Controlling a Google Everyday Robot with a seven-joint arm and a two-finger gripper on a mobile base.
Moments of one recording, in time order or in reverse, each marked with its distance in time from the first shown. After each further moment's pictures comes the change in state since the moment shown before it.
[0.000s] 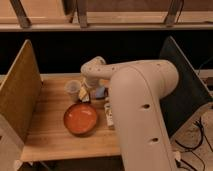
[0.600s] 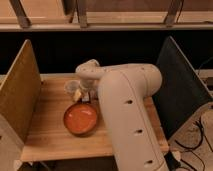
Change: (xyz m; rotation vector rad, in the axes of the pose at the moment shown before) arm 0.019 -0.022 0.041 0.054 -0.047 0.006
